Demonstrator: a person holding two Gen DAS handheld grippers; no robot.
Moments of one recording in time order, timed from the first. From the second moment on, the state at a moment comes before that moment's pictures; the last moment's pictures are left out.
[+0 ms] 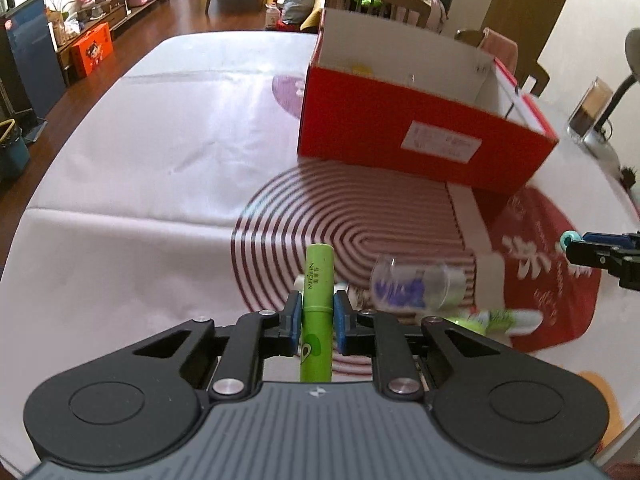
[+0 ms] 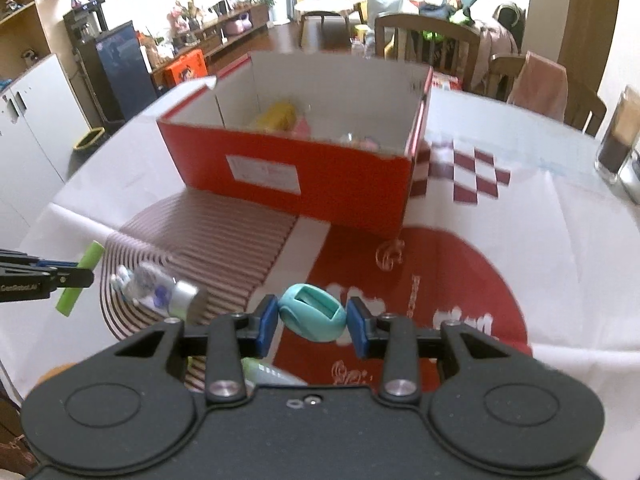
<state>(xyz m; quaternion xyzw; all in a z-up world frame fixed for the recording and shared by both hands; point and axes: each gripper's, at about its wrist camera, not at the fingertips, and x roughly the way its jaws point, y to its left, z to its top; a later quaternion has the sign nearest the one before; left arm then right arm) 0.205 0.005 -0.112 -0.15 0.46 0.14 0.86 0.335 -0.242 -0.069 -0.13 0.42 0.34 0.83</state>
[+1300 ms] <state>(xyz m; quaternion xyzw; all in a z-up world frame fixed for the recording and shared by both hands) 0.400 0.039 -0.035 -0.08 0.43 0.08 0.89 0.455 -0.167 -0.021 -0.13 0.36 0.30 0.87</state>
